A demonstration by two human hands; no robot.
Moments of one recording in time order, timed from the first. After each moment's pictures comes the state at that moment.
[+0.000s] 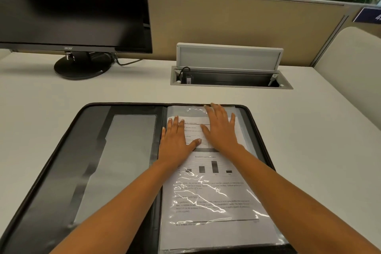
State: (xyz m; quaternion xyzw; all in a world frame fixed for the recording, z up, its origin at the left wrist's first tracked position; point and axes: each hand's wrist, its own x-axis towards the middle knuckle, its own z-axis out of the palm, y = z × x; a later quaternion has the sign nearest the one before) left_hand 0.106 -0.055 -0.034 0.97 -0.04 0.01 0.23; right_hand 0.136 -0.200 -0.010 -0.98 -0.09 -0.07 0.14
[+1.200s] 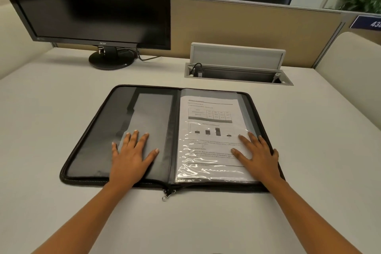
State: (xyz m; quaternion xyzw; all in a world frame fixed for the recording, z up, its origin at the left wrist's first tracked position) left_hand -0.047 0.069 -0.036 0.99 0.05 0.05 0.13; right_hand -0.015 -0.275 -0.033 -0.99 0.02 0.01 0.14
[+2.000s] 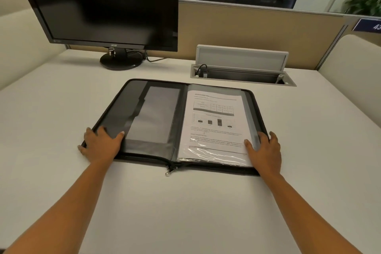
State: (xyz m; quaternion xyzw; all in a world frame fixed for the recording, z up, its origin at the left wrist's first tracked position) left_hand -0.038 0.140 -0.019 0.91 0.34 0.08 0.22; right_hand -0.026 -0.260 -0.021 -0.95 0.14 -0.12 0.24
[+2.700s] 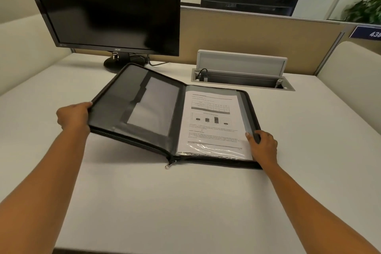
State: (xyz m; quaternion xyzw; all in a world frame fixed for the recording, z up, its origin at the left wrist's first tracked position) left_hand -0.022 0.178 0.070 0.59 0.45 0.27 0.61; right_hand -0.007 -0.263 -0.006 -0.92 0.15 -0.10 0.34
